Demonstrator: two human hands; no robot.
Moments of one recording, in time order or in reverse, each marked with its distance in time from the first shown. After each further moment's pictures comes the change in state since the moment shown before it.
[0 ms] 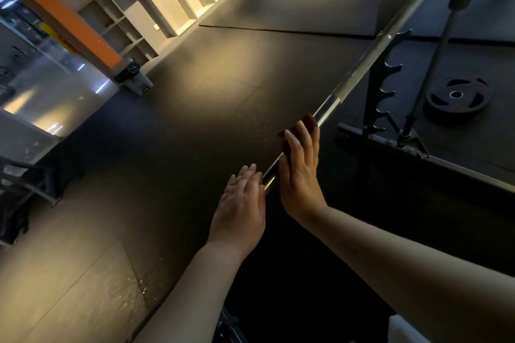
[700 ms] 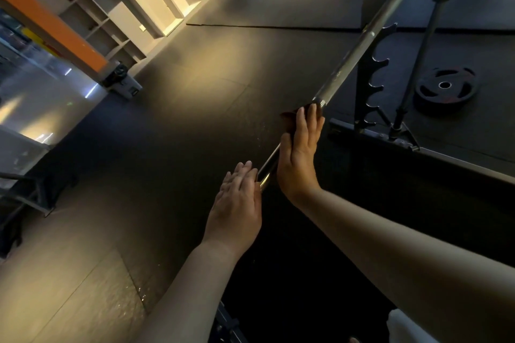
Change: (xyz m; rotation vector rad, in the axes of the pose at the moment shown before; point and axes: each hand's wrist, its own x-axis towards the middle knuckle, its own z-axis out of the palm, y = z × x) left_hand 0.024 0.014 -0.004 -0.014 -0.029 0.020; right_hand 0.043 -0.001 -0.014 0.266 0.132 0.212
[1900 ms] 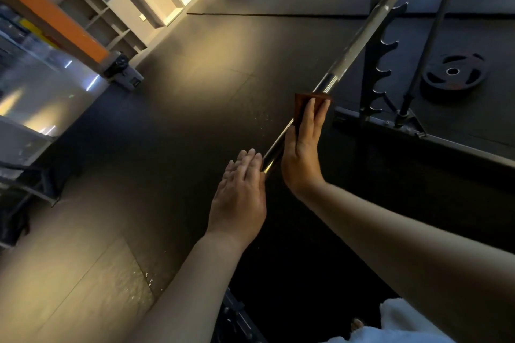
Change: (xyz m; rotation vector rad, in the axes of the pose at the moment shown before) left_hand -0.024 -0.013 0.008 0.080 0.084 0.060; right_hand -0.032 -0.006 0.011 0.212 -0.017 0.064
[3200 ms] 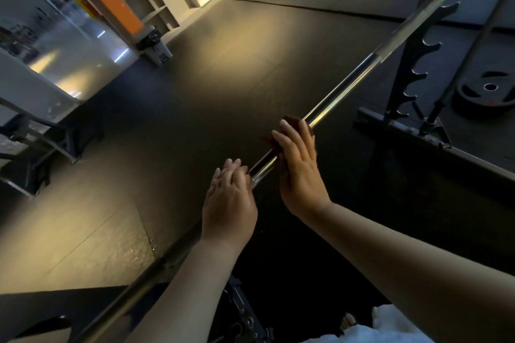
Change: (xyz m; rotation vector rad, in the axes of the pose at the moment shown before) left_hand -0.104 -0.030 0.002 -0.049 0.144 -0.304; right_hand -0.095 0.035 0.019 -0.633 -0.339 -0.463
